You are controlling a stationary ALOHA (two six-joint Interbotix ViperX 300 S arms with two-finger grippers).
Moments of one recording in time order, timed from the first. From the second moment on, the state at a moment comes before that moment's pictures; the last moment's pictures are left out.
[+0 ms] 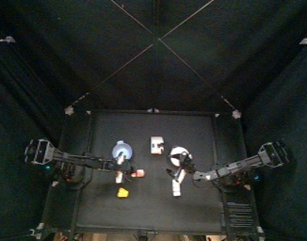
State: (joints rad) left arm -0.02 -0.22 1.01 0.03 -0.18 0.05; right arm 0.26 -0.38 0.82 -1.58 0.63 1.97
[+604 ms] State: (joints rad) left arm -0.01 -0.10 1.00 0.05 -0.18 0.05; right arm 0.26 -0.38 0.82 -1.58 0.63 1.97
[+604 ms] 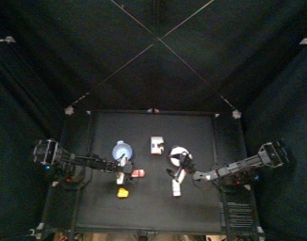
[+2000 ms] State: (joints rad) left arm 0.01 -0.04 0.95 0.07 -0.04 0.05; right arm 0.26 -0.38 0.83 -1.56 0.63 1.97
